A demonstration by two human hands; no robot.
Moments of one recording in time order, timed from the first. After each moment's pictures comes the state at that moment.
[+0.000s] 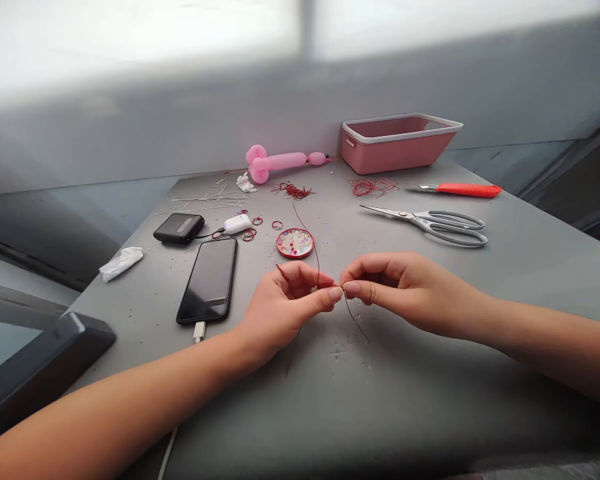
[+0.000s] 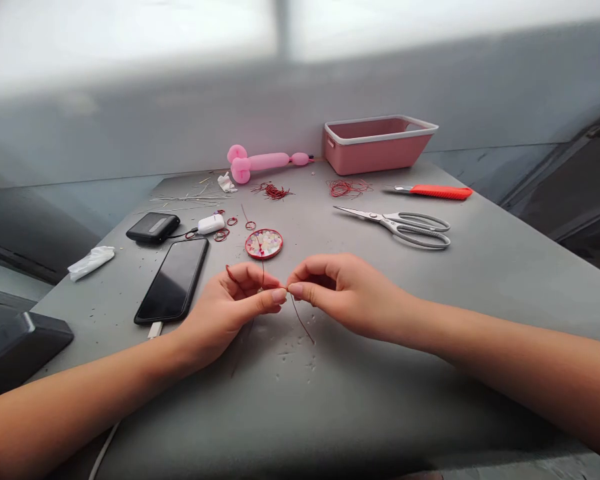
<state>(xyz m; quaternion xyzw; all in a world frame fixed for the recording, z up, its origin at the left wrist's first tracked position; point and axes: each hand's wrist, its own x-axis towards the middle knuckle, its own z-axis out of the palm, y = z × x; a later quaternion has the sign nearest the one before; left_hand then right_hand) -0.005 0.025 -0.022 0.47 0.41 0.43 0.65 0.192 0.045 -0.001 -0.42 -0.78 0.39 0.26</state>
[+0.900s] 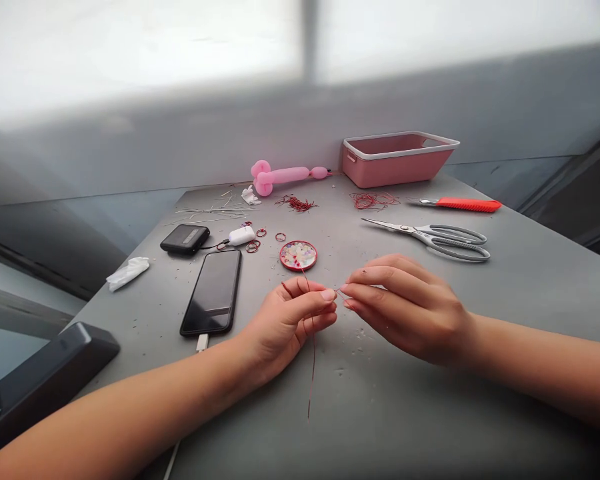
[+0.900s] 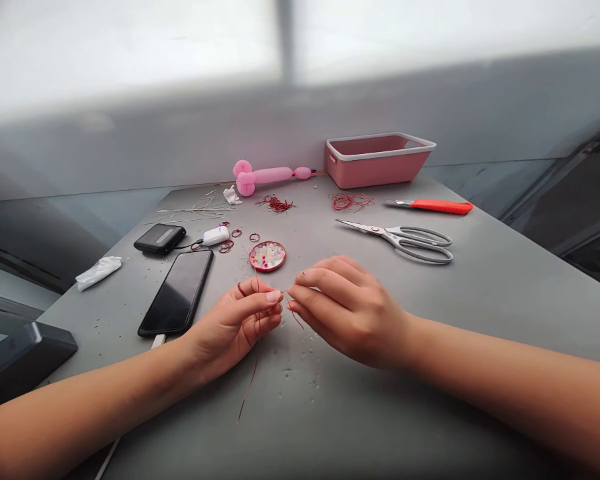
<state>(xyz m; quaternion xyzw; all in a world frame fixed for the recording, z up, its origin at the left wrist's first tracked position) -0.003 0.028 -0.018 0.26 0.38 0.44 0.77 0.193 0.052 -0.025 -0.15 -0.87 -0.18 0.43</state>
